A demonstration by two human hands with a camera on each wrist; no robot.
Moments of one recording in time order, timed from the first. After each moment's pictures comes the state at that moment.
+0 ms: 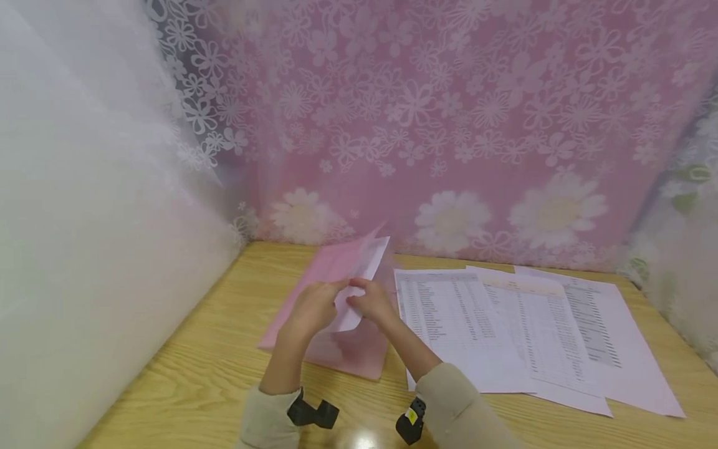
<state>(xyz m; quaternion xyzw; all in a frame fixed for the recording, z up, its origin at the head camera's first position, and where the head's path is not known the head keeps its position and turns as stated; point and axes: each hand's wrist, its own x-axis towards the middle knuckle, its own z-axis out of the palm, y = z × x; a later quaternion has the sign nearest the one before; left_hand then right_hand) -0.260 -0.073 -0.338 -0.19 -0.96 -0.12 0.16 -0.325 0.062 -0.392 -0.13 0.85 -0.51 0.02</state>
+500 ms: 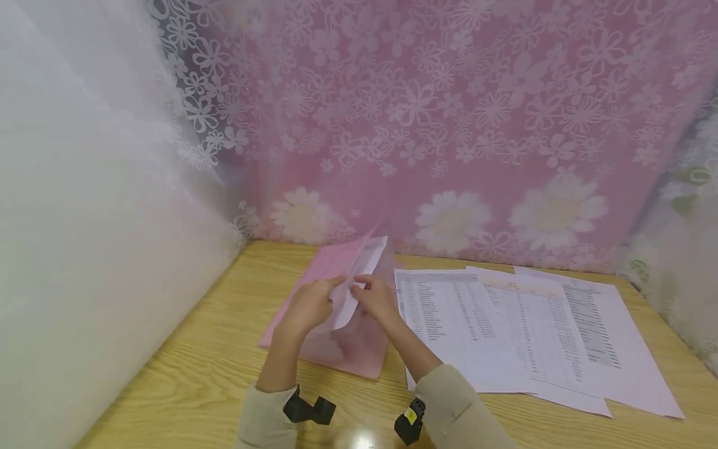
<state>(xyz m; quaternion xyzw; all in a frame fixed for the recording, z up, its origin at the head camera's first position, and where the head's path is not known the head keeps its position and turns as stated) -0.261 -0.080 -0.334 -0.16 -0.96 -0.20 0.11 -0.324 0.061 -0.390 -0.09 0.85 -0.51 -0.03</state>
